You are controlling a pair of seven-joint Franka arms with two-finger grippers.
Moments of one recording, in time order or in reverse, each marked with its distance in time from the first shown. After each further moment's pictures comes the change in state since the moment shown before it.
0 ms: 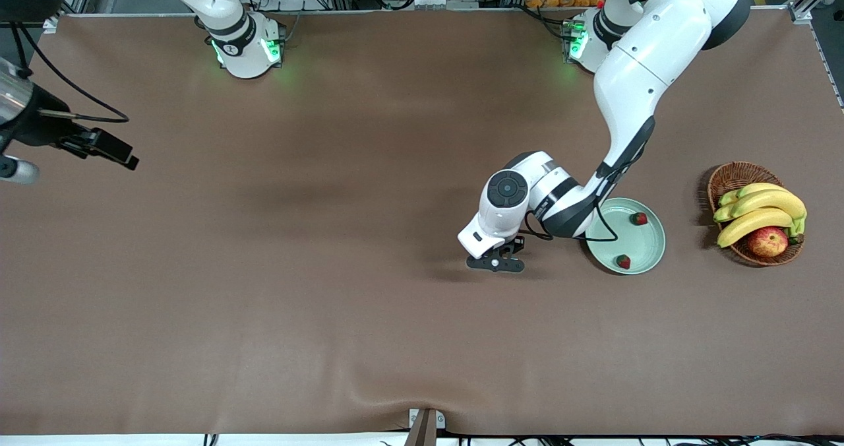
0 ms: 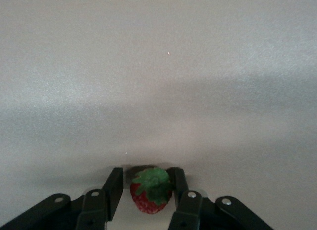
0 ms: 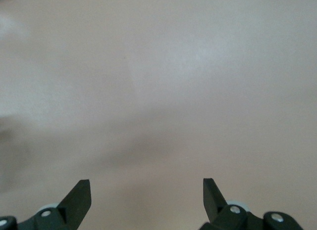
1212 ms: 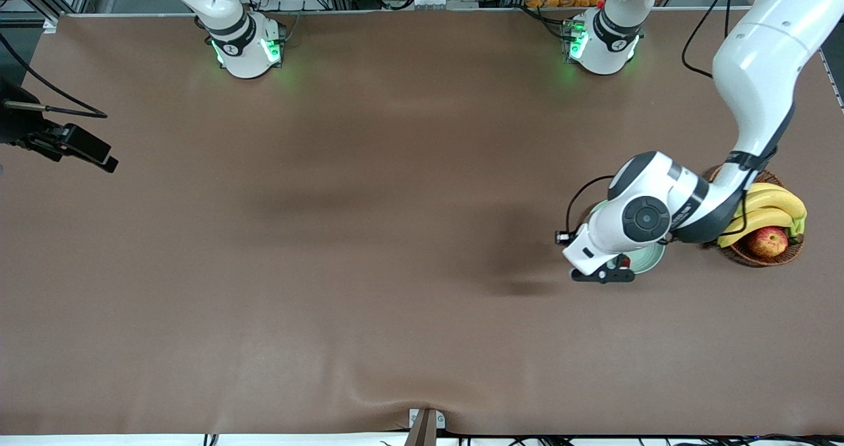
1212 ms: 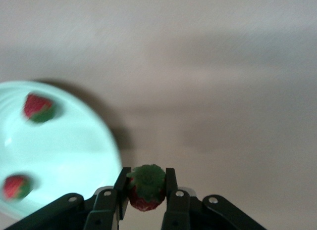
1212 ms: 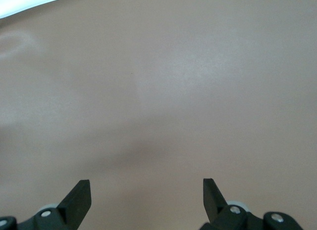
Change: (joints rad) left arm 0.615 -0.076 -0.415 -0.092 0.003 -0.433 0.182; right arm 0.013 0.068 0.012 0.173 -0.022 -0.080 -0.004
